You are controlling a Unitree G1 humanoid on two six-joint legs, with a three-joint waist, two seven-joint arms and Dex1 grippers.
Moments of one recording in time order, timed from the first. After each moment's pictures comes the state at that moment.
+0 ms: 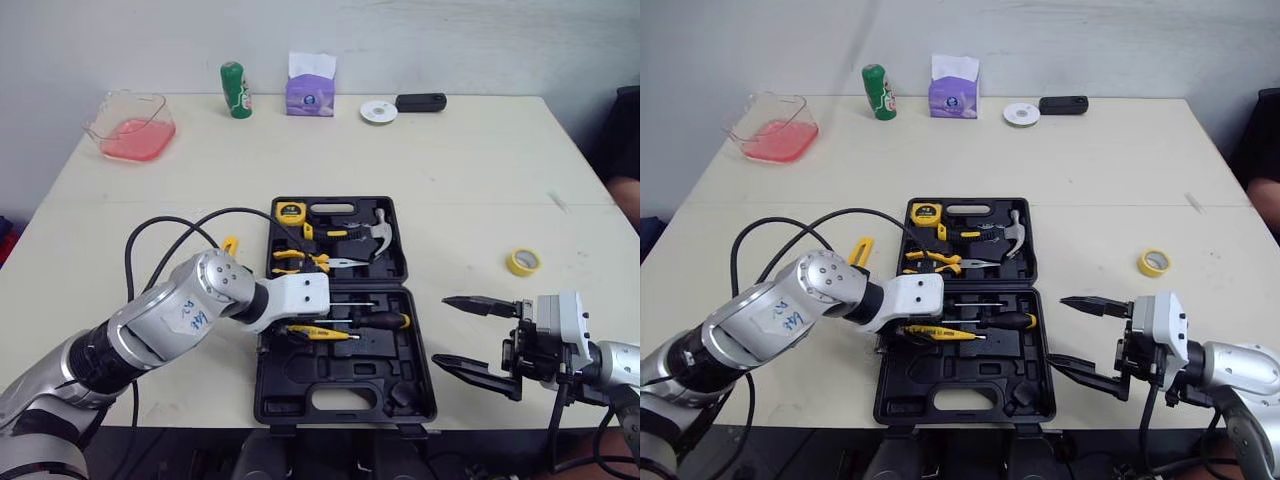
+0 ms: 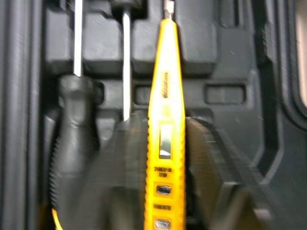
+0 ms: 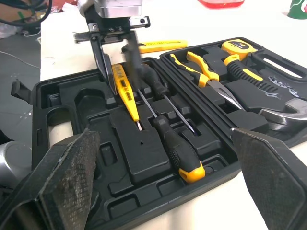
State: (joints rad) left arm -0.76 0.79 -0.60 -0.57 -0.21 1.07 -0.95; right arm 0.21 -0.78 -0.33 -0.47 0.66 0.23 1.16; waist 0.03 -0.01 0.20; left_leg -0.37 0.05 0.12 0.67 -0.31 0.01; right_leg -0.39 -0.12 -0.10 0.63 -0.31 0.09
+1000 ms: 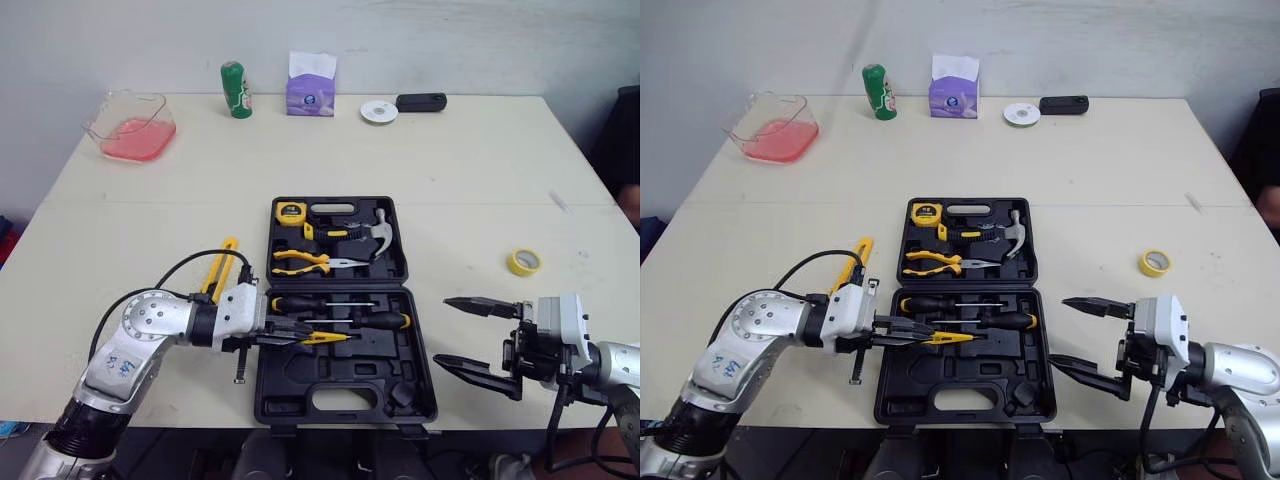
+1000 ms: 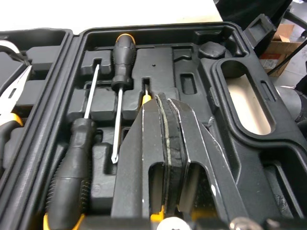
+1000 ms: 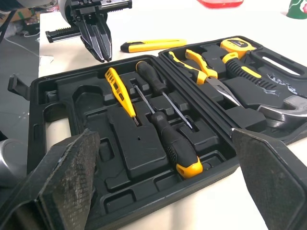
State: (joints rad) left arm -0.21 0.70 -0.12 -0.34 -0.37 0.20 -1.12; right arm 0.20 -0.77 -0.32 -0.42 0.64 0.18 1.19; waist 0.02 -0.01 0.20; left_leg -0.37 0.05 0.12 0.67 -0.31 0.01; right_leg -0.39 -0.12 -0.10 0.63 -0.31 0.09
